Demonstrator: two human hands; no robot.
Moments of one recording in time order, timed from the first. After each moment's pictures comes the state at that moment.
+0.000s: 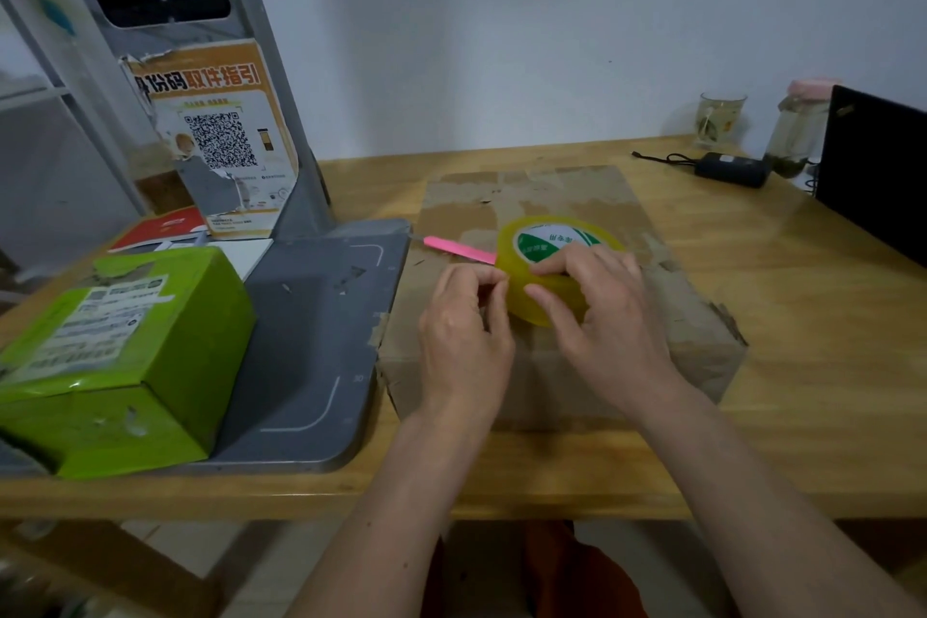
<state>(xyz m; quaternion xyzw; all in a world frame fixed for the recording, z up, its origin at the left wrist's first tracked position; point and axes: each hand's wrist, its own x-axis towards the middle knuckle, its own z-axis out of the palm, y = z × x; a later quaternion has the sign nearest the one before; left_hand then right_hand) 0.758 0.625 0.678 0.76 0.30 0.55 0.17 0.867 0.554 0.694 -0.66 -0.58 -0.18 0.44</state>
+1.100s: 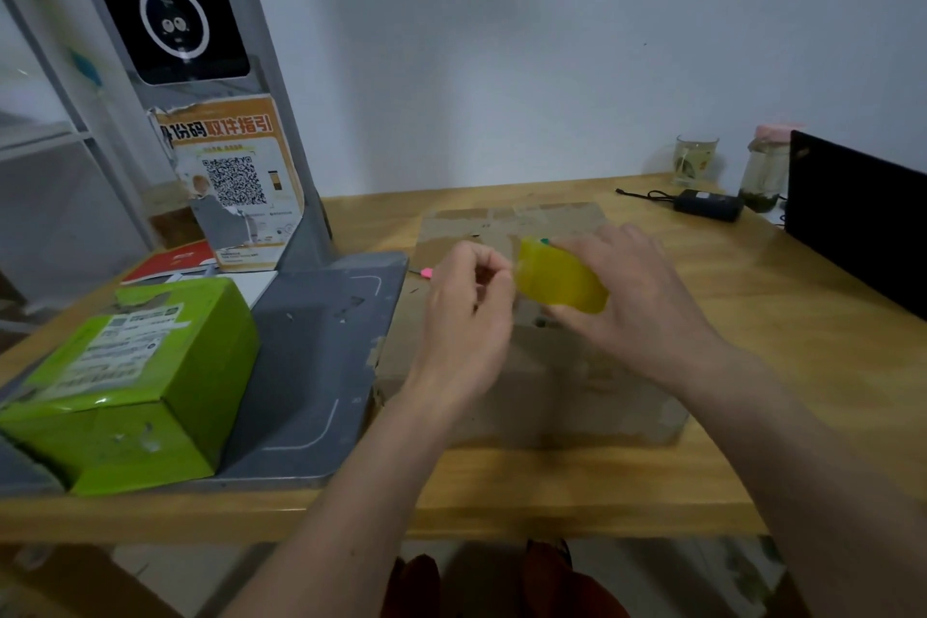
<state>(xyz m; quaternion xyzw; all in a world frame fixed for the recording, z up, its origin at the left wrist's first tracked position) 0.749 0.599 0.749 0.77 0.29 0.42 0.39 0.901 0.527 0.741 -0.71 -0.61 -0.20 0.28</state>
